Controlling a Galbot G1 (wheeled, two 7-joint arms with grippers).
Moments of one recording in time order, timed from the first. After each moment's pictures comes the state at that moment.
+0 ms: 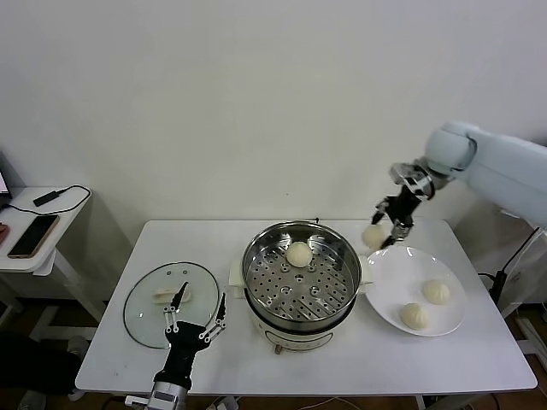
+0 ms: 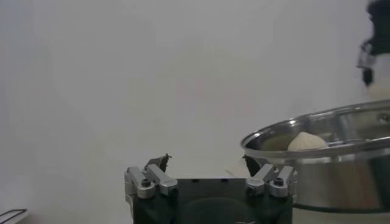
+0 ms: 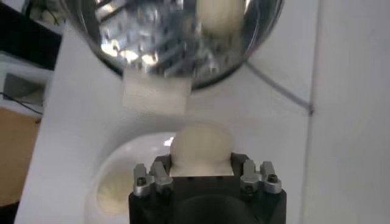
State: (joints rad) left arm 1.63 -1.40 -0.41 -2.02 0.21 -0.22 -0.07; right arm 0.78 0.85 -1.48 1.26 0.55 -0.13 -1.22
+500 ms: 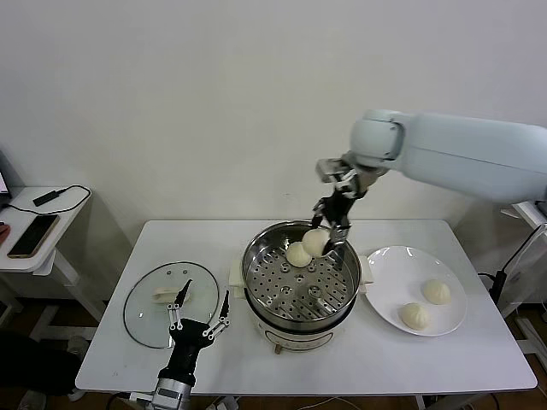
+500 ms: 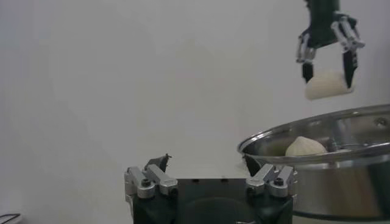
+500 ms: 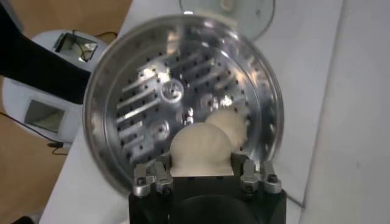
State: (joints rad) left arm 1.61 -1.40 -0.39 -2.01 0.21 -0.22 -0.08; right arm 0.85 1.12 -1.61 1.34 0.73 -0.26 -1.09
